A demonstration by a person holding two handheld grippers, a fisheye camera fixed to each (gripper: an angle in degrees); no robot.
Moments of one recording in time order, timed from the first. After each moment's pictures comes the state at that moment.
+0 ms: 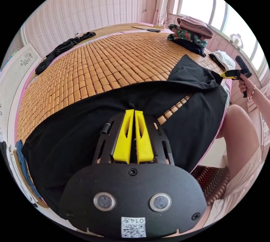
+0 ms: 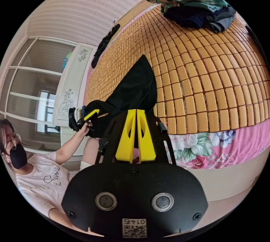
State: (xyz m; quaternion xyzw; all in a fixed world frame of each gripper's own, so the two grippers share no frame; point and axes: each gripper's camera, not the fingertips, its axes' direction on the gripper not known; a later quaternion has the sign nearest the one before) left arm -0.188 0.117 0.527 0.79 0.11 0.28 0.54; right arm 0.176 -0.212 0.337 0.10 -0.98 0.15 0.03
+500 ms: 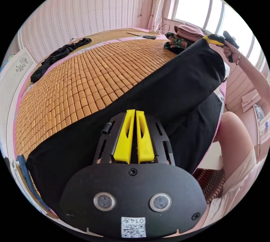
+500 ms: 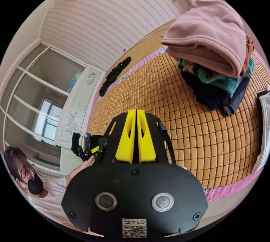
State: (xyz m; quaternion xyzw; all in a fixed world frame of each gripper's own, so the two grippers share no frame) left arm -0.229 0.122 0.489 0.79 0.11 0.31 0.52; right arm 0.277 -0.288 0.431 0.15 -0.95 0.27 0.01
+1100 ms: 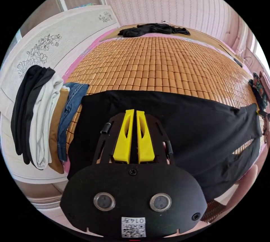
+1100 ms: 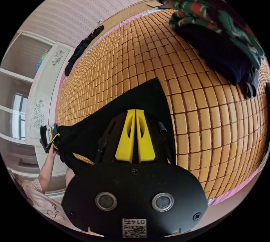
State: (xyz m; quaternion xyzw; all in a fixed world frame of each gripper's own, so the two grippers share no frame) left arm -0.497 -0.015 0.530 0.74 0.20 -0.05 0.64; right arm 0.256 -0.356 0.261 0.08 -0.97 0.18 0.16
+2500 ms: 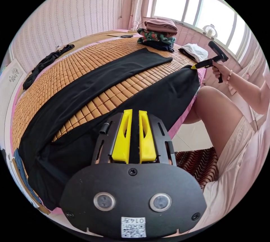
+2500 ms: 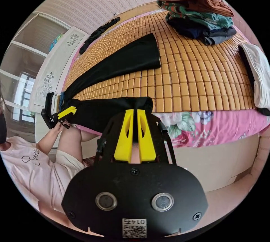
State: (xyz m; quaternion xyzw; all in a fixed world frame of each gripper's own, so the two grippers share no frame) left arm -0.180 0.174 0.596 0.79 0.09 0.37 0.48; right arm 0.215 -0.116 0.258 0.14 -0.96 0.15 0.17
